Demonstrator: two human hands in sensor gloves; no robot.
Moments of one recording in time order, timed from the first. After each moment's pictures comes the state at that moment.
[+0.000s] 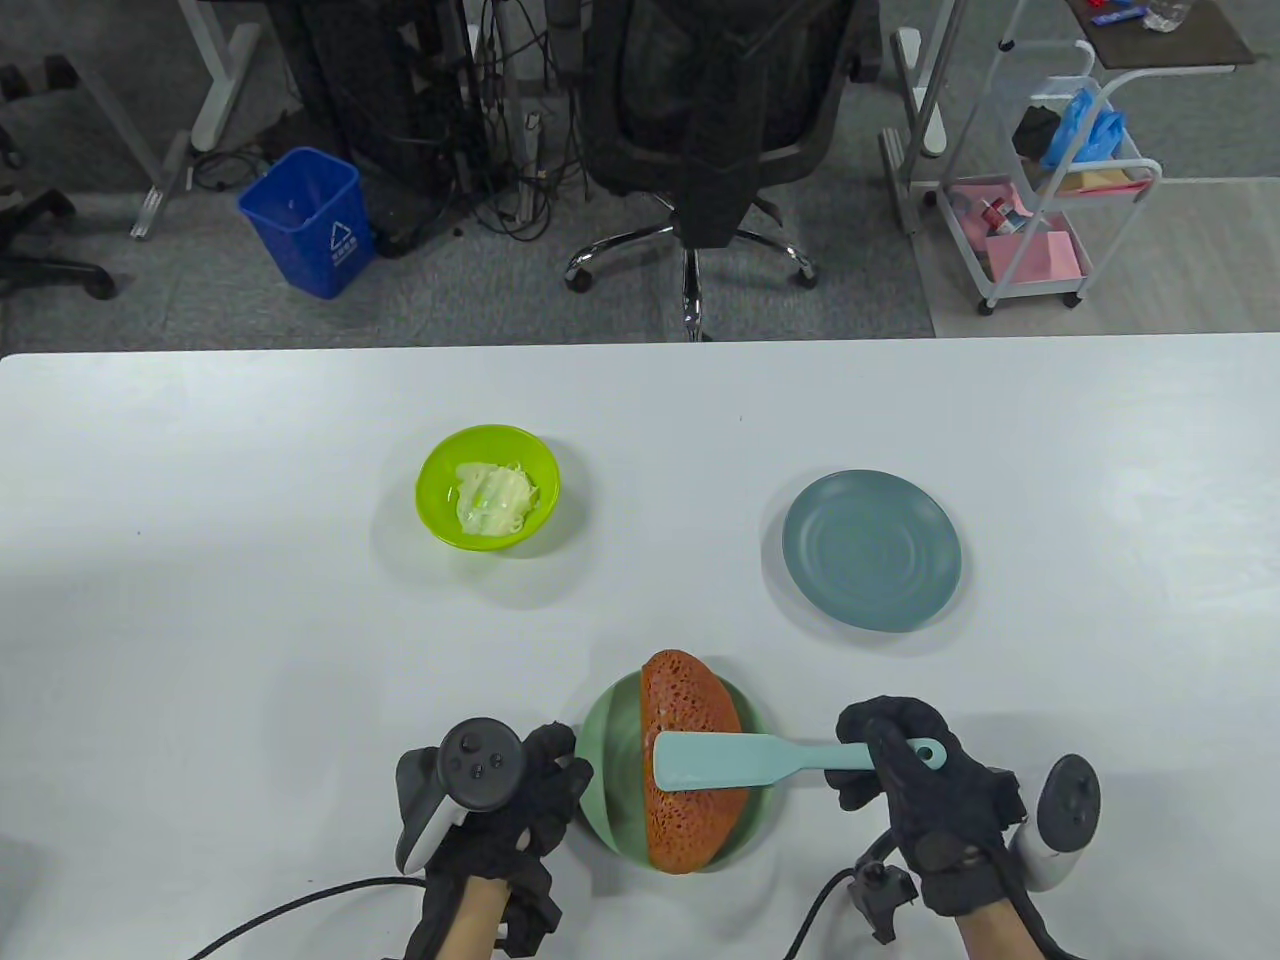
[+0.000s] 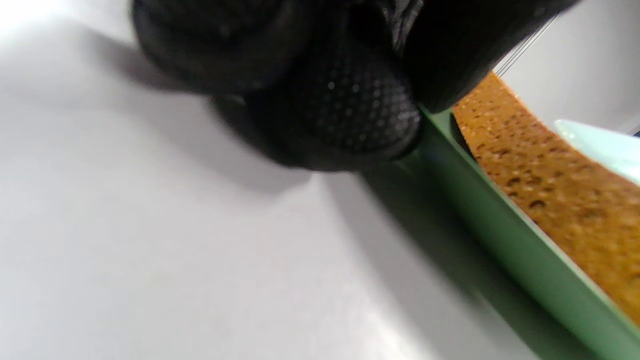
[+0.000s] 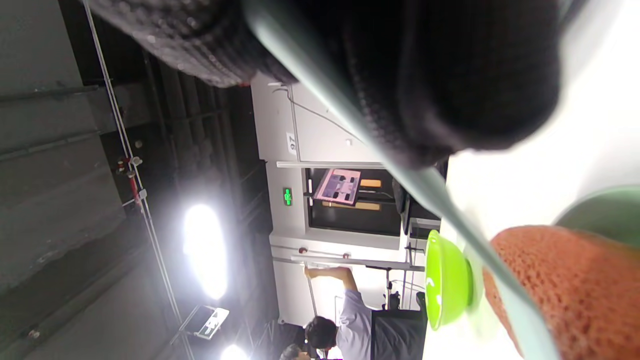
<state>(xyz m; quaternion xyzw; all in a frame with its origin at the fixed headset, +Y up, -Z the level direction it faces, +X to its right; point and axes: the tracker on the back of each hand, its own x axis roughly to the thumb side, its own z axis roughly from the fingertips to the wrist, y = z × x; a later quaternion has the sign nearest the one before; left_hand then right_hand) -0.166 -0.783 -0.167 -0.16 -0.04 0.31 0.94 0.232 -0.746 -0.148 0.10 -0.07 0.68 0.73</state>
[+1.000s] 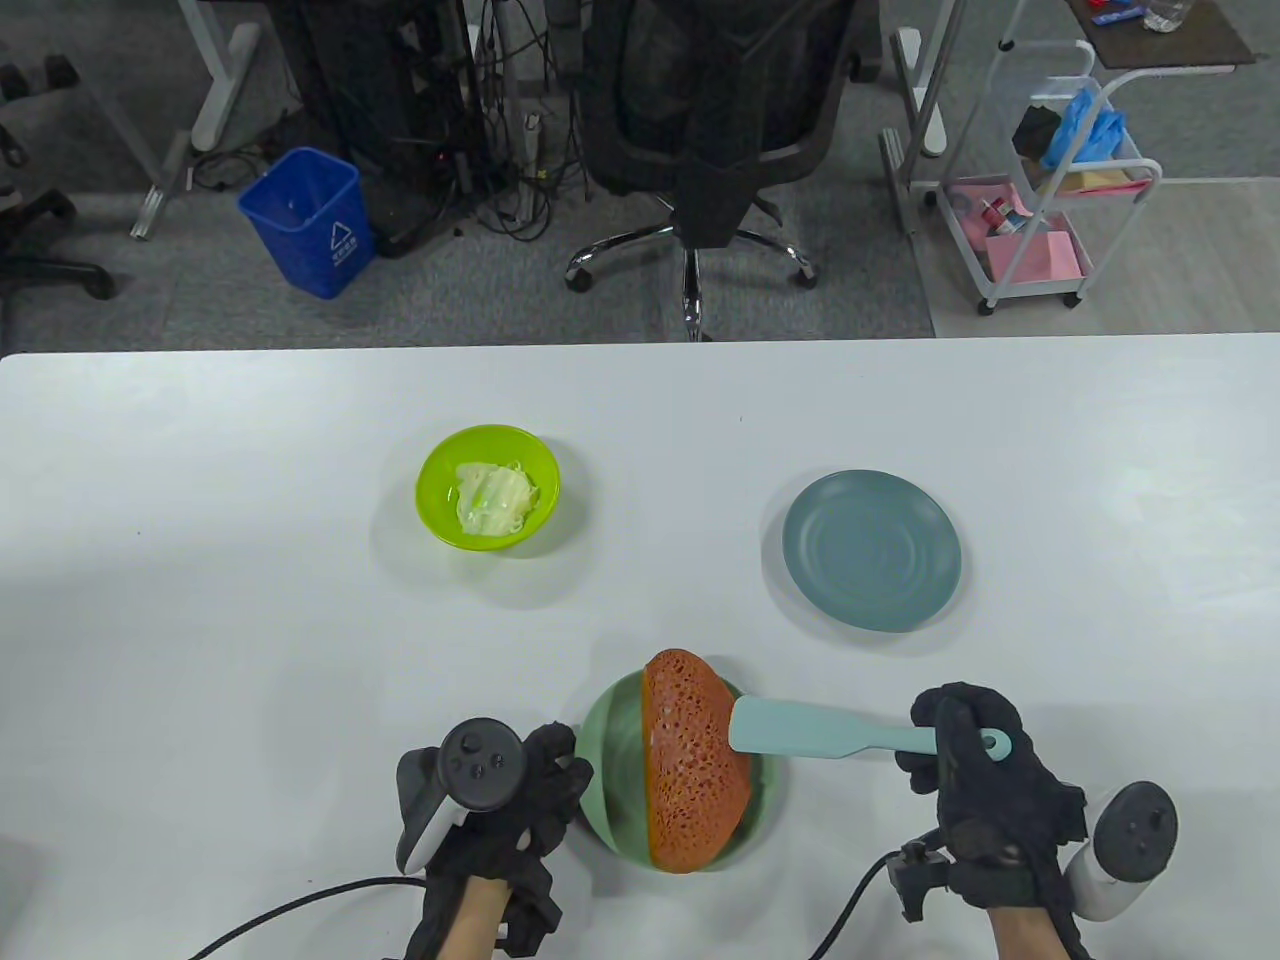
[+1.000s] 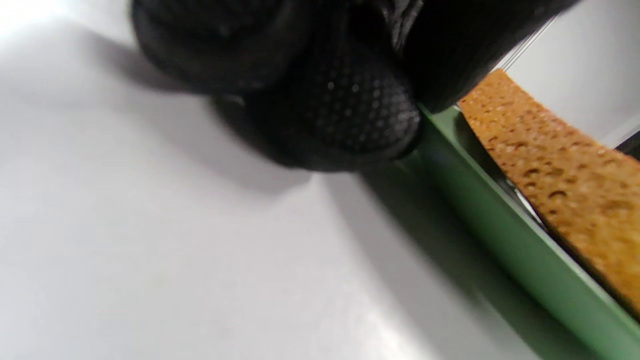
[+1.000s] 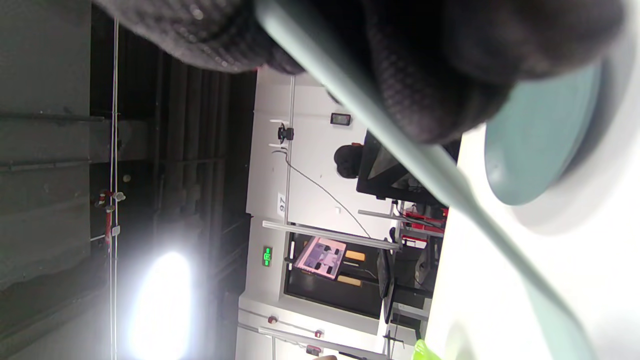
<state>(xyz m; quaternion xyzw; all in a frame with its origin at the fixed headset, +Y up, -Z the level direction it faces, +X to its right) -0.166 -0.783 -0.167 -0.16 -0.04 0.31 0.94 0.270 -0.721 -0.135 0.02 -0.16 0.72 0.68</state>
